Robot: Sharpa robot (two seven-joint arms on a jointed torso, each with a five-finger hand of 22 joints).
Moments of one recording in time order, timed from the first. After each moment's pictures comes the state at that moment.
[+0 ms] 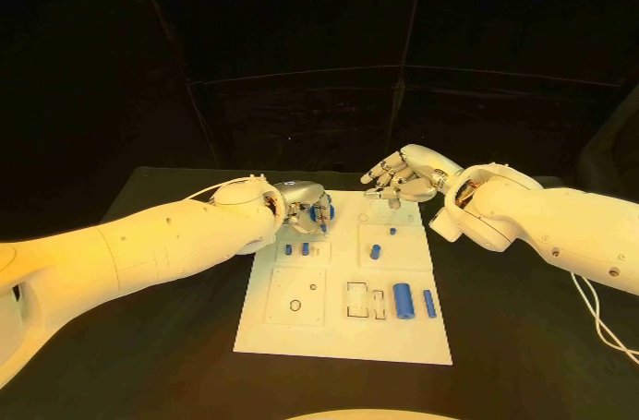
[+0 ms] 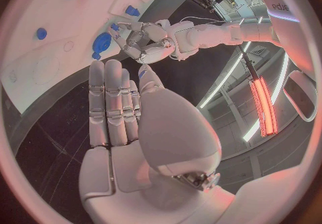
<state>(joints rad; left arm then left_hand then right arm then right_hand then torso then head) 1.24 -0.51 -0.12 1.16 -1.38 -0.12 0.02 1.41 -0.10 0.48 -0.04 0.06 1.00 0.15 0.25 0.07 1.05 0.08 0.33 0.07 1.47 0.00 1.33 1.12 0.12 1.39 0.10 1.08 1.03 1.23 -0.78 0.00 1.43 -0.94 -0.22 0.11 1.55 0.00 -0.09 0.23 0.24 0.93 0.18 0.09 0.07 1.05 0.09 0.51 0.49 1.27 0.02 0.73 0.57 0.17 0.97 0.12 0.87 0.46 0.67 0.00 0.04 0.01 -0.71</state>
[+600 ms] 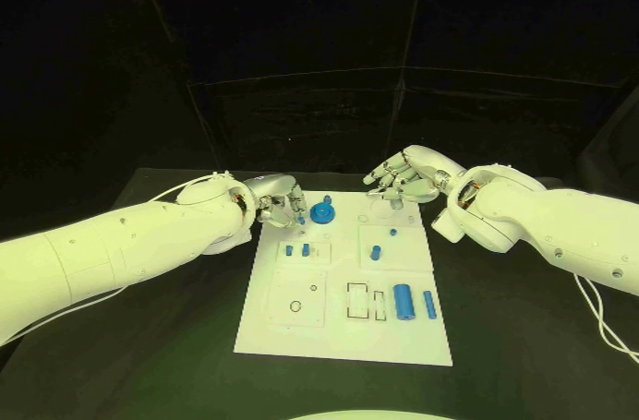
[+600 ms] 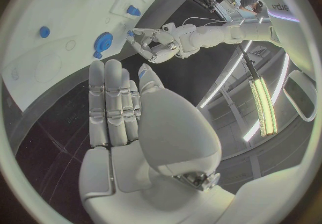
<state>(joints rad) 1.24 -0.65 -0.09 1.24 -1.31 -0.15 0.02 1.40 -0.11 0.50 -0.05 0.06 1.01 0.15 0.24 0.07 1.06 0.09 0.32 0.07 1.47 0.00 1.33 1.11 0.12 1.39 0.10 1.08 1.03 1.23 -0.79 0.00 1.43 -0.94 -0.22 0.11 1.55 0.00 -0.09 0.23 0.24 0.93 0.18 0.09 0.07 1.05 0.09 0.51 0.49 1.27 0.02 0.73 0.57 0.17 0.97 0.12 0.87 0.46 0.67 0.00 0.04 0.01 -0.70</state>
